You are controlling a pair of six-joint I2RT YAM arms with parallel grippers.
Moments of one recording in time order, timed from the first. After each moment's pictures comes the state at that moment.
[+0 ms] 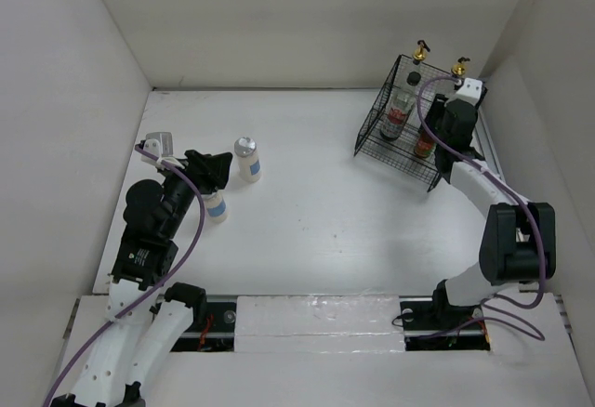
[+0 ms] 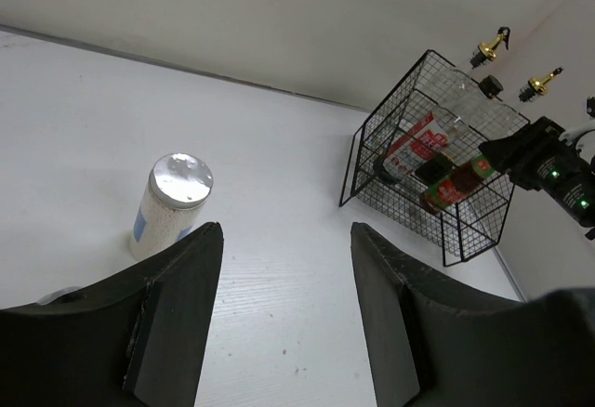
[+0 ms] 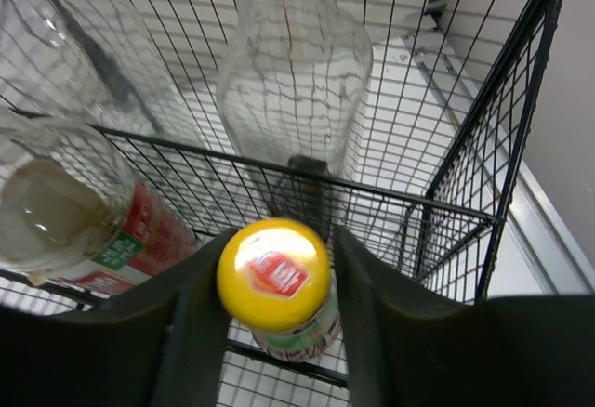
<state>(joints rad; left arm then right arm) -0.26 0.58 0.78 -0.21 0.06 -0.50 0.02 1.53 1.00 0.32 0.30 0.14</state>
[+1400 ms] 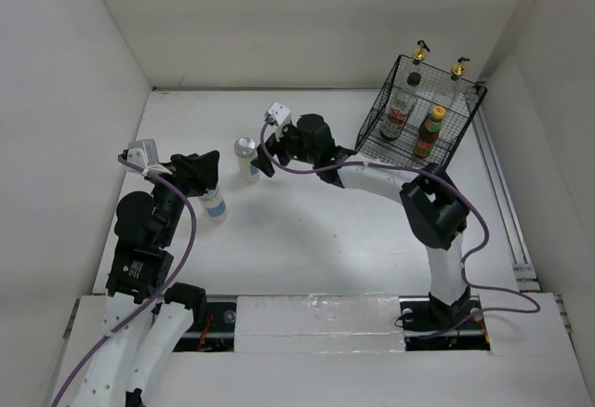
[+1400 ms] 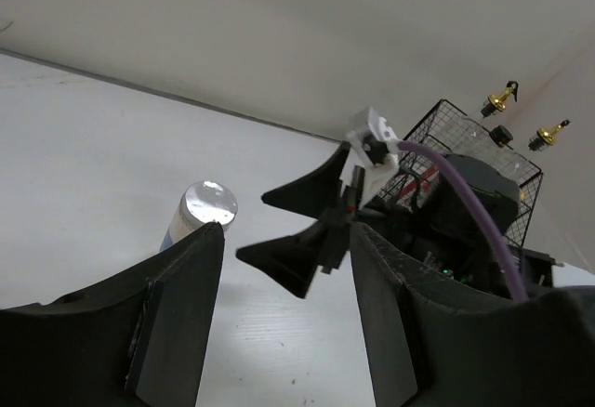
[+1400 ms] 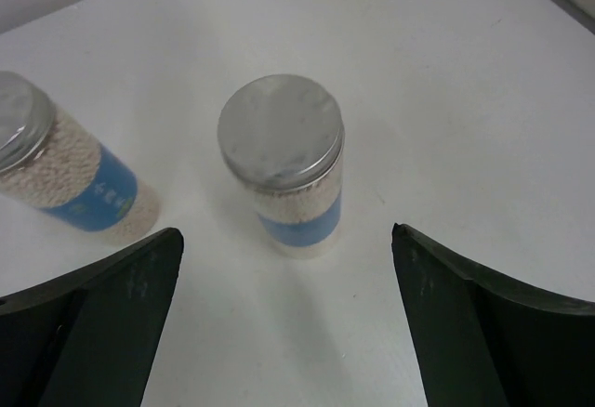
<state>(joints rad) -0.25 0.51 0.78 -0.21 -0.04 -0.50 0.75 1.97 1.40 0.33 -0.34 -0.01</state>
